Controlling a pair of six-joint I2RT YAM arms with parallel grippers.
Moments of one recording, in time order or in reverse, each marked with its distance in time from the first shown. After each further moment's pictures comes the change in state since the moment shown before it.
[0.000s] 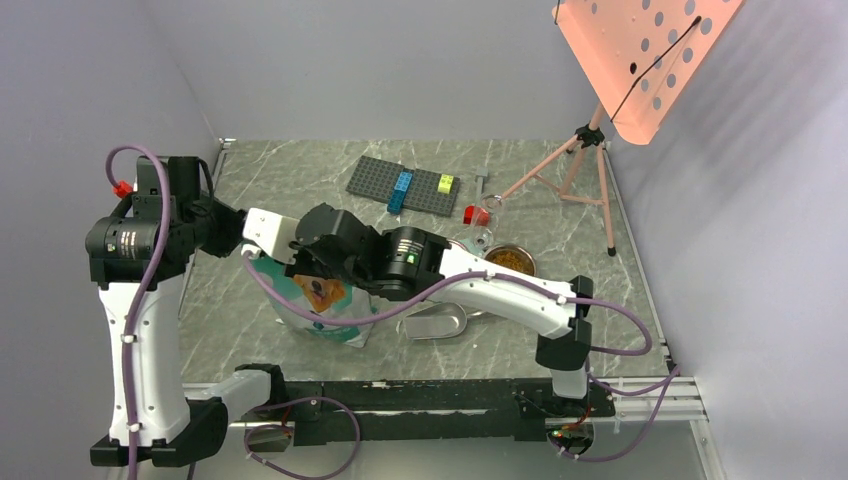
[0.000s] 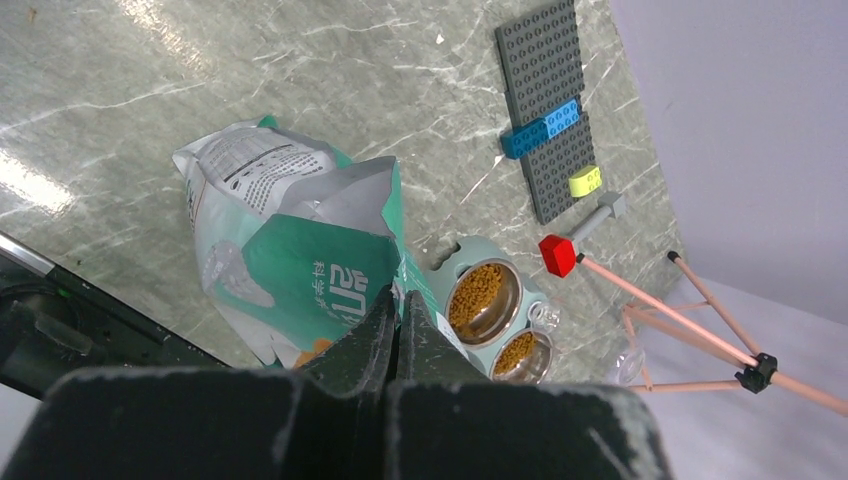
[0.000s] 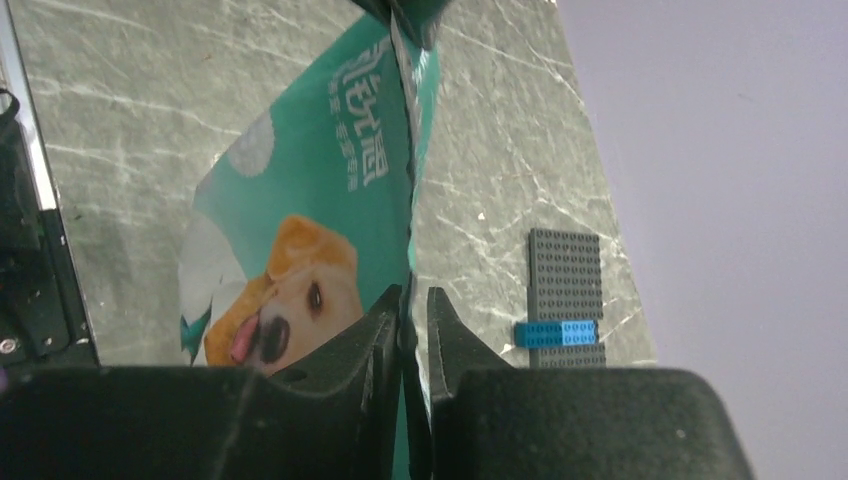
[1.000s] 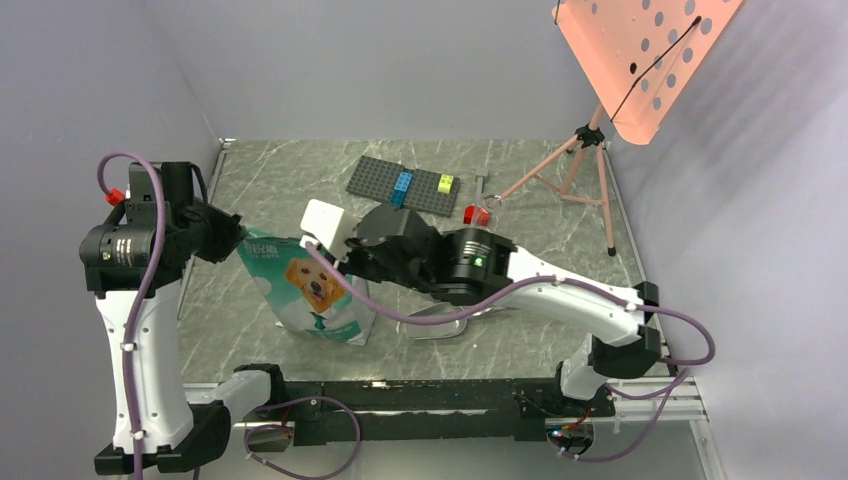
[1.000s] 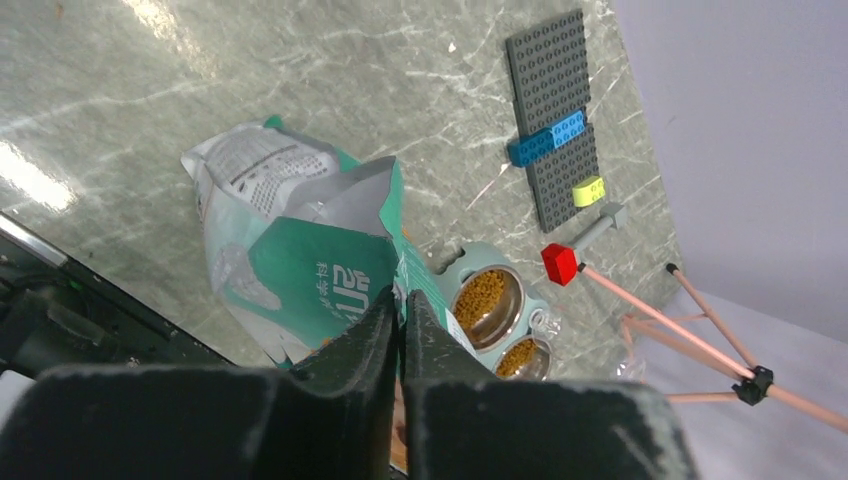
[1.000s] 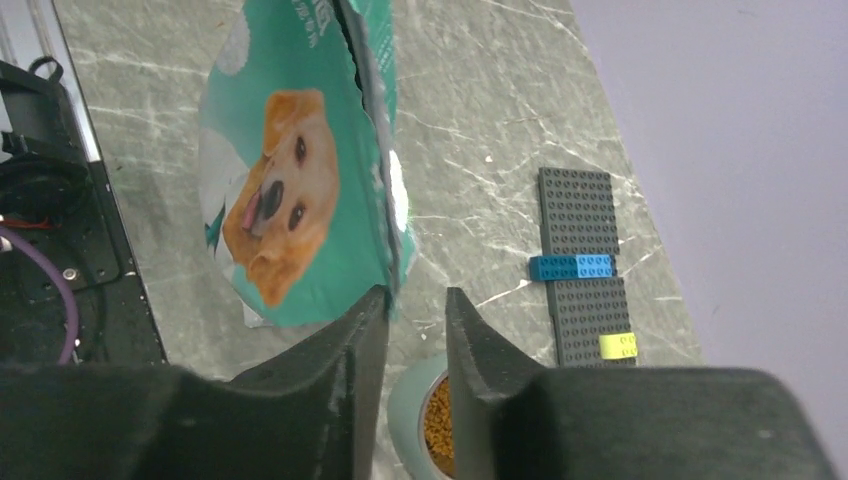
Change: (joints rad) left arm 0.044 -0.018 -0.003 -0.023 0.017 0.007; right arm -0.008 -0.283 -0.286 -0.013 -0.005 0.102
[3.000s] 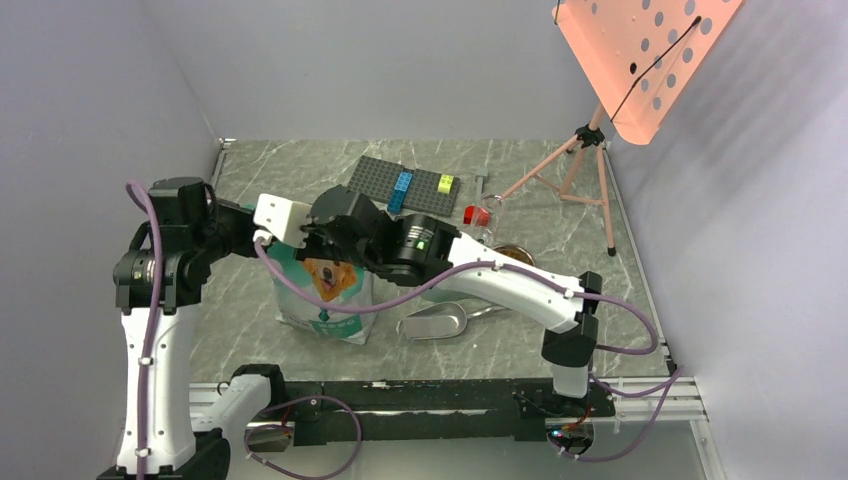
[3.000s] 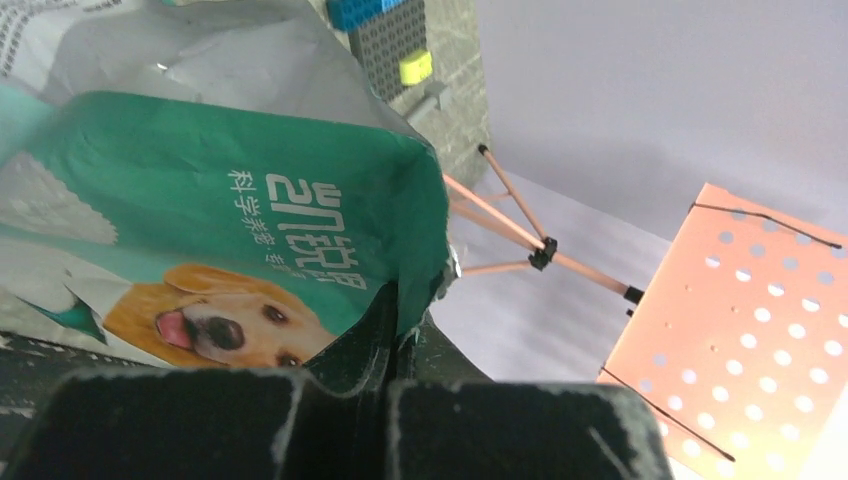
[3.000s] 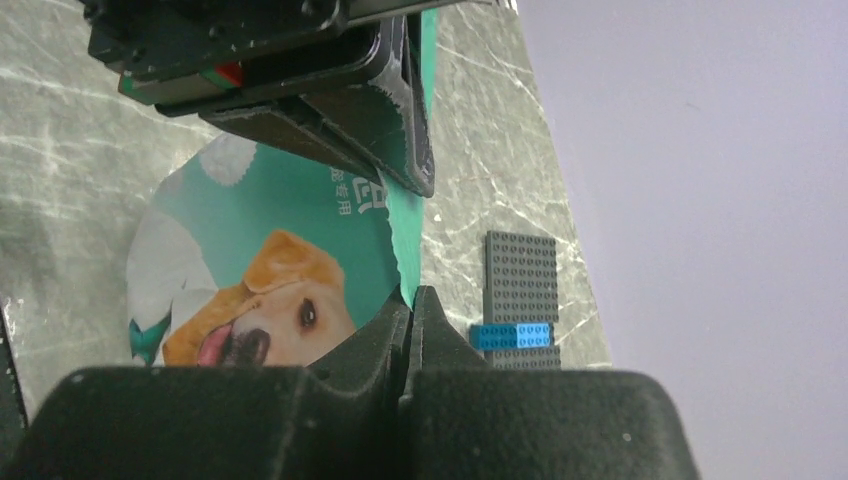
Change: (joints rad) left arm 0.005 -0.166 -0.367 0.378 0.348 -0.302; right arm -0.043 0.241 0.222 0.079 -0.020 -0.201
